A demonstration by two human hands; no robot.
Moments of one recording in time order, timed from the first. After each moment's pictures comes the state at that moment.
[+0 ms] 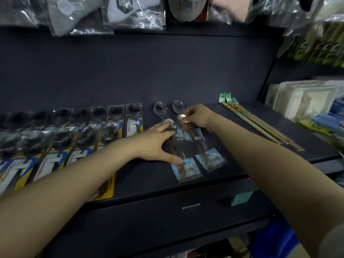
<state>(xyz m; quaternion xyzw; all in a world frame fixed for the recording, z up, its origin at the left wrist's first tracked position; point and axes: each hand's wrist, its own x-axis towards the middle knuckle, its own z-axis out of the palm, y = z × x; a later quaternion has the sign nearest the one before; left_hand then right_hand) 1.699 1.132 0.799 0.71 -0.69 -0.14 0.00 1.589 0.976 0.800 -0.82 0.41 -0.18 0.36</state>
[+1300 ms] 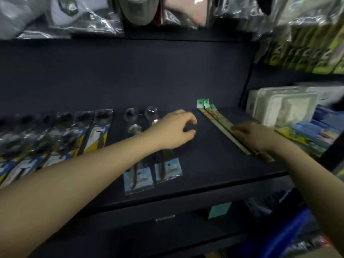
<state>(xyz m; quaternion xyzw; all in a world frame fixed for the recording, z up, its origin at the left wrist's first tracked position) 1.594 1.045 0.824 0.67 -0.71 -0.03 0.24 1.387 0.914 0.804 -0.87 0.47 -0.06 0.10</state>
